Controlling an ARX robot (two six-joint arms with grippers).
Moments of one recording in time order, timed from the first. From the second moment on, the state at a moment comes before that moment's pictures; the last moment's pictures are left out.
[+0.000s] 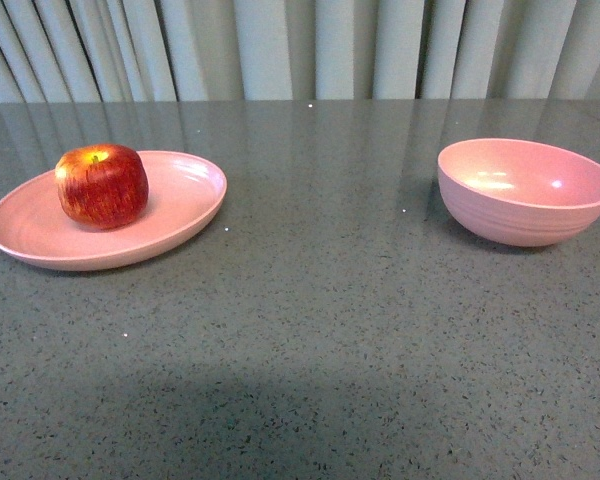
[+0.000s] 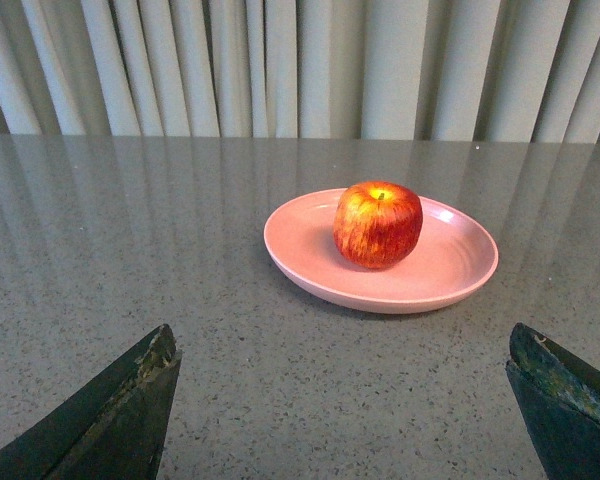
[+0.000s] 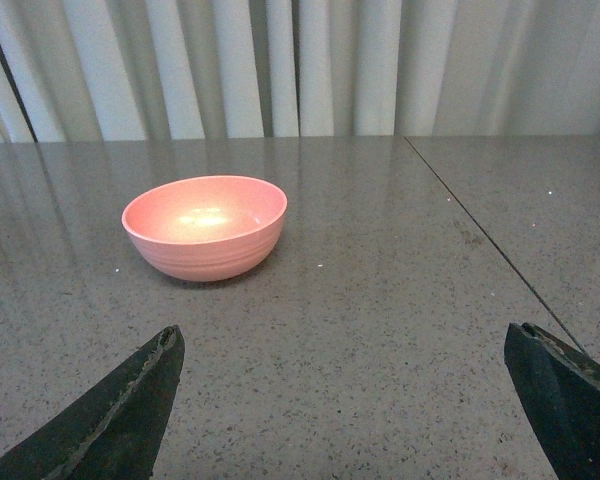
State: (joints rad) left arm 0.00 0.01 0.02 0.00 0.00 -0.01; right arm 0.00 0.00 0.01 0.00 0.00 0.01
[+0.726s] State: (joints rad) left arm 0.00 0.01 0.02 0.00 0.00 -0.01; right arm 0.00 0.00 0.01 0.00 0.00 0.01
